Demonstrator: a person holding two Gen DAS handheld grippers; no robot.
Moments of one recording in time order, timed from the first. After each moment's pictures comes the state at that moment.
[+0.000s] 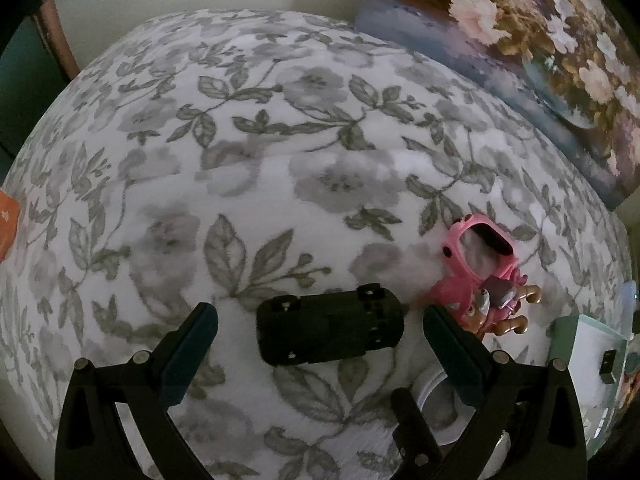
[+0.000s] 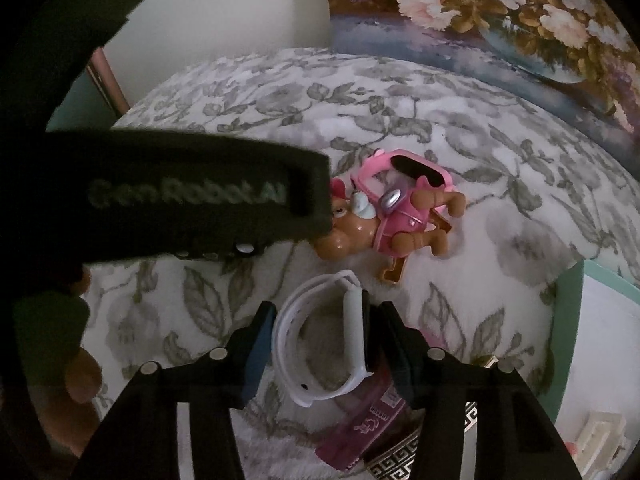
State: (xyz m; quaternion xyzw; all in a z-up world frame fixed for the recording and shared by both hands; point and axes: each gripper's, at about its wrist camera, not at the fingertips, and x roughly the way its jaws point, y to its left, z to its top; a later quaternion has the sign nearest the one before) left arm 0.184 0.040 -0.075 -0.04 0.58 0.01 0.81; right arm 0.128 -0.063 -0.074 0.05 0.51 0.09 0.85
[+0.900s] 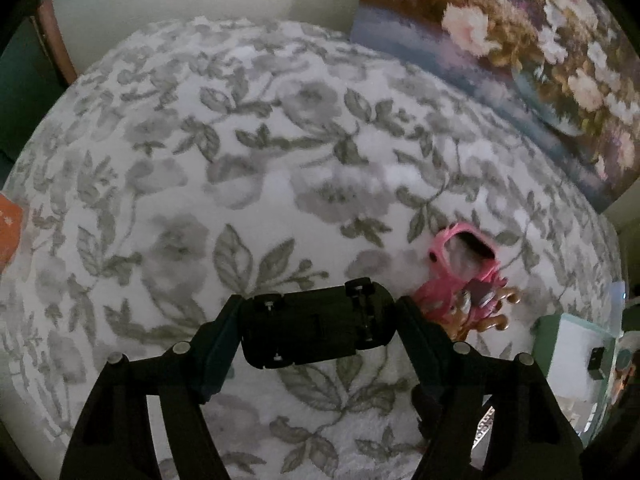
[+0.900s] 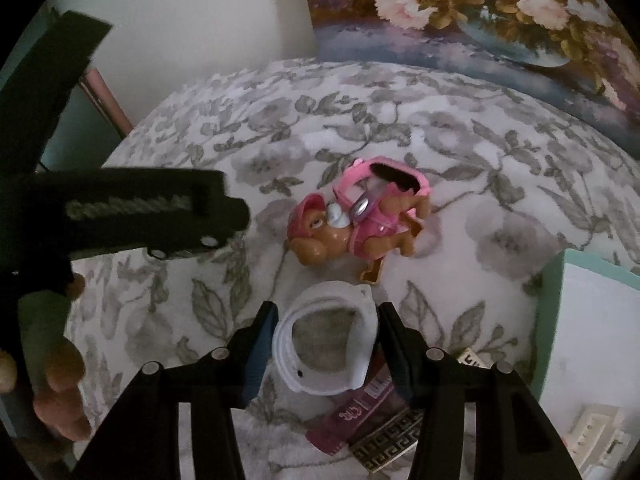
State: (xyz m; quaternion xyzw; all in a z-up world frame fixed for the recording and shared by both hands) left arm 0.179 0.051 -0.048 -0.06 0.57 0.00 0.82; right arm 0.123 -0.084 -0.059 0.09 0.51 0.09 0.85
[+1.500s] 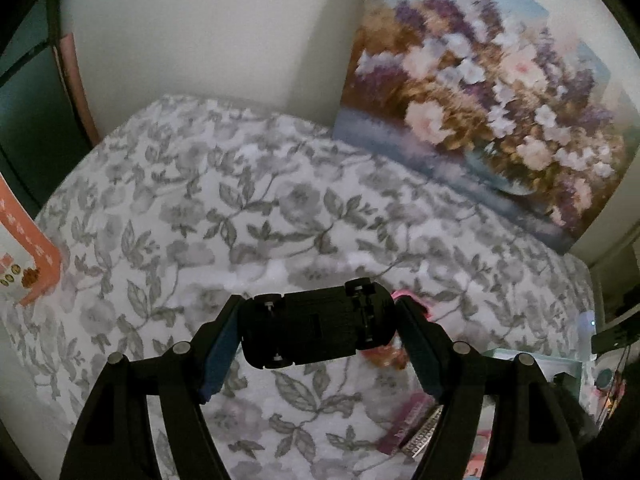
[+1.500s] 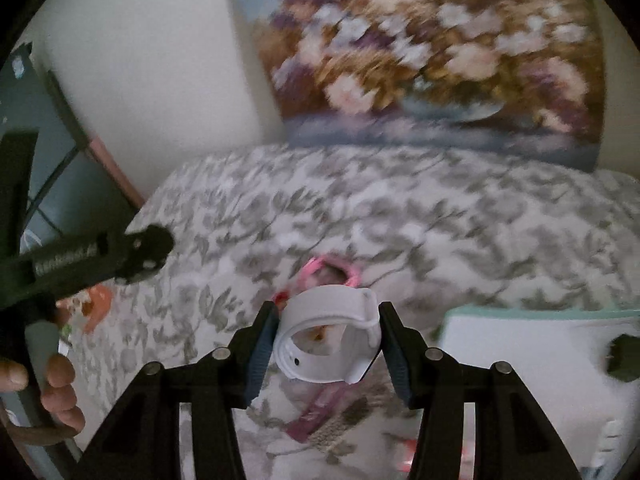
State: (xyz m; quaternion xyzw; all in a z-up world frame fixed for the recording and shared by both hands) left arm 0.153 0.039 0.050 -0.06 0.47 0.00 0.88; right arm 0.102 -0.162 0.025 0.15 0.43 0.06 0.89
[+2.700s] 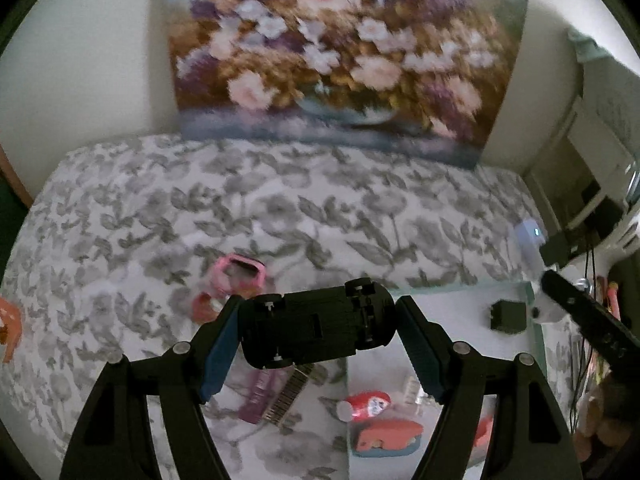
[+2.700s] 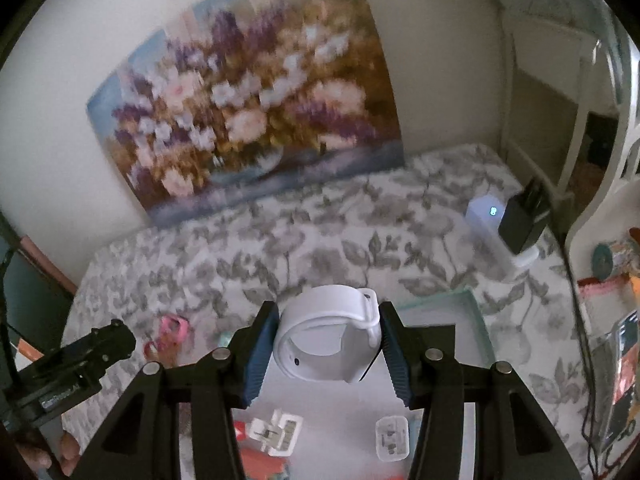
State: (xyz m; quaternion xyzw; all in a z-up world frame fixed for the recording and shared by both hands) left arm 0.108 -0.133 0.048 0.04 0.49 -0.14 0.86; right arm 0.025 -0.348 0.046 0.22 0.41 -0.12 0.88
